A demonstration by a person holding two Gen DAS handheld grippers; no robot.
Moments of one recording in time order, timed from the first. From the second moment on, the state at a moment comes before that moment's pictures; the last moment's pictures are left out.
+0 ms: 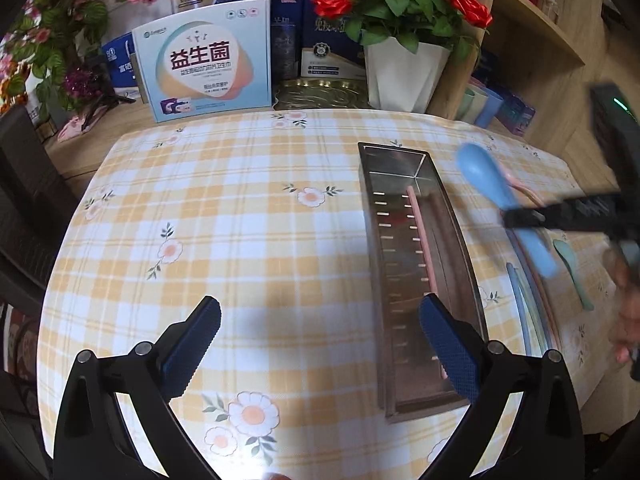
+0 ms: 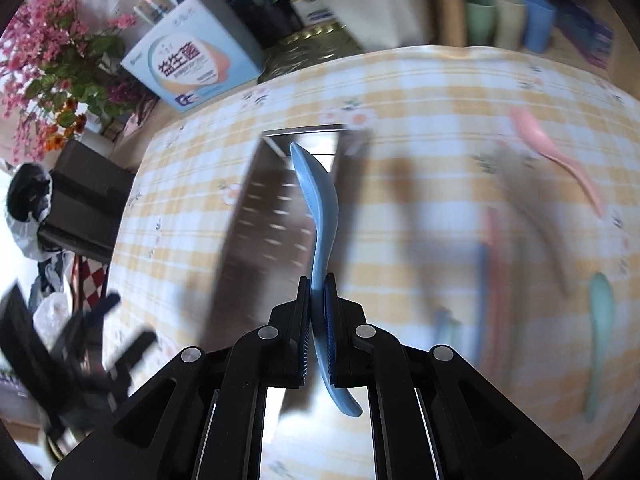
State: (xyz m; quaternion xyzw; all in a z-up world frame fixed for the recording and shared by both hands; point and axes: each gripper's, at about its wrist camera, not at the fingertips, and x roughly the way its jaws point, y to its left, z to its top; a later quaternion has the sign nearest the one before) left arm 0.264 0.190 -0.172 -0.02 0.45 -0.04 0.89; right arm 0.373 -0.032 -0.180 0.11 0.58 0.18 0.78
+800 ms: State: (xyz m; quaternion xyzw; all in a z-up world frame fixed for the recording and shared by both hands) left arm 0.244 0.228 -0.184 -0.07 0.45 0.00 0.89; right arm 0.424 0.015 -0.223 0.10 0.60 0.14 0.78
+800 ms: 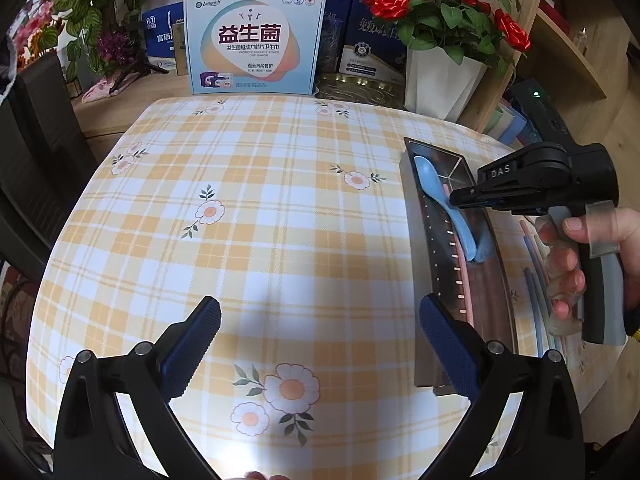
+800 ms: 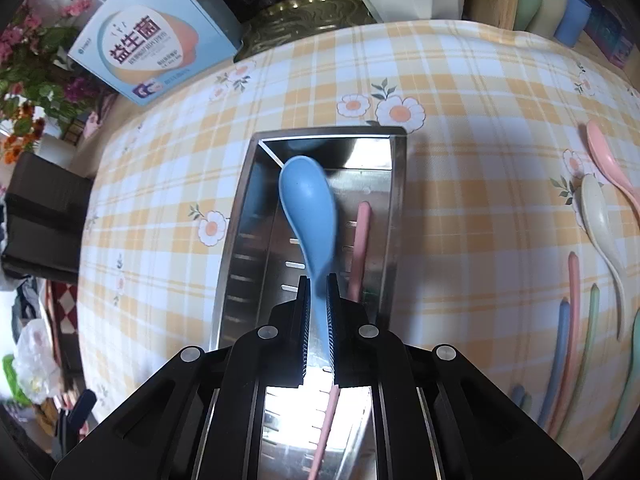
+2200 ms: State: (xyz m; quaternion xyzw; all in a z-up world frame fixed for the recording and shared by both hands) left arm 0.212 0.010 -0.169 -0.02 0.45 -0.09 0.89; right arm 0.260 -0.220 -0.193 0.07 0.43 0.17 0.88
